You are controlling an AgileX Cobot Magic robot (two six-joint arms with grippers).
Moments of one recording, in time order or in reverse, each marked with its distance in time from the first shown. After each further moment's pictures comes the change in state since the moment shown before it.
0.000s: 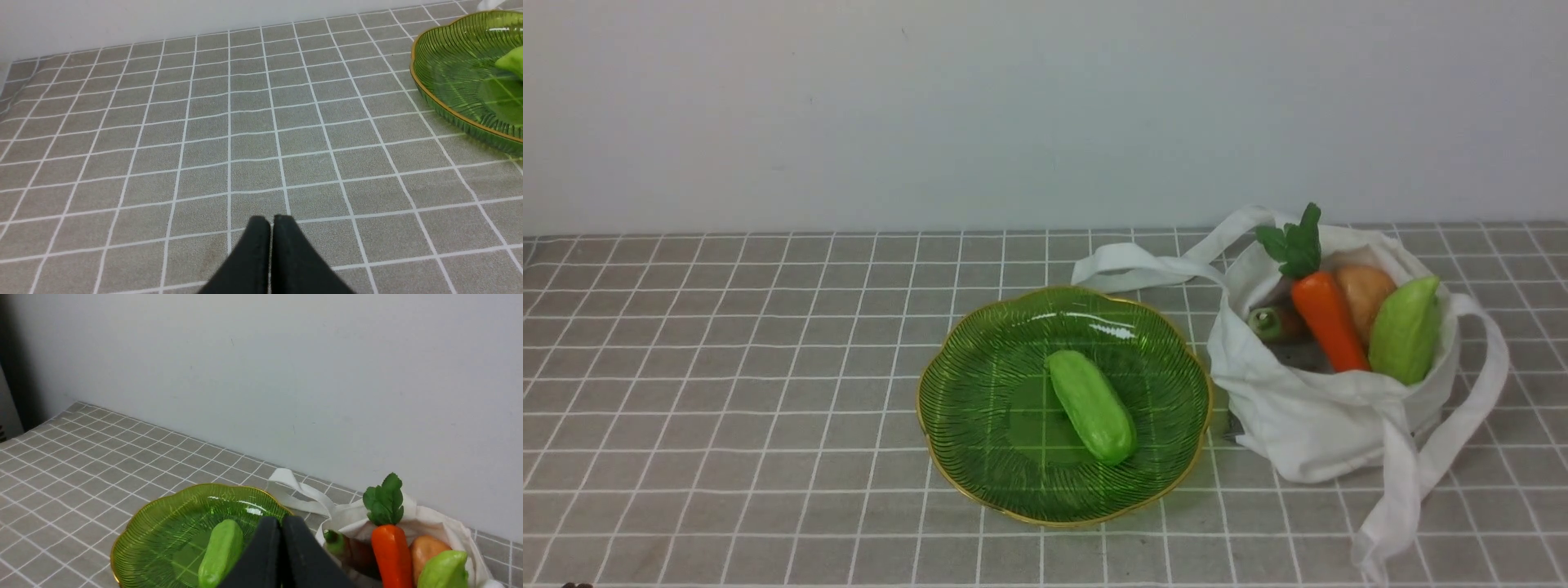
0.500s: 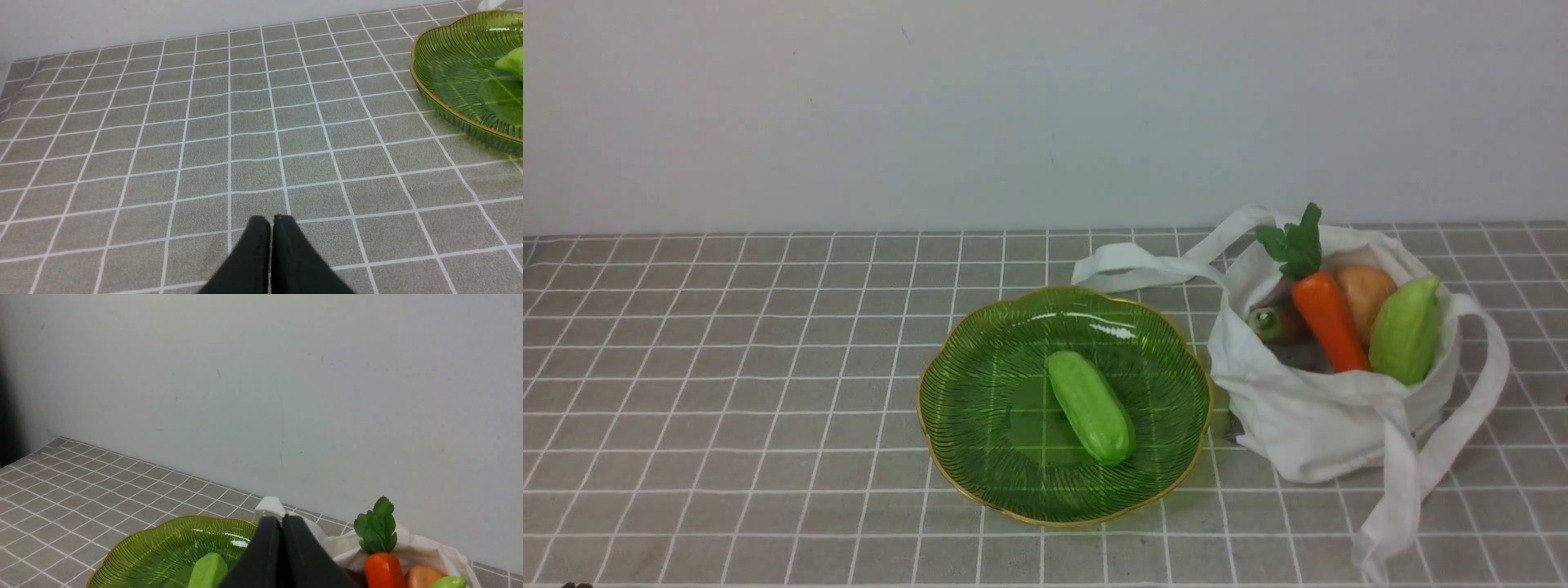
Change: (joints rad) right arm 0.000 -0.004 0.127 0.008 -0.227 -0.014; left arm 0.000 0.000 0.000 0.000 0.000 0.000
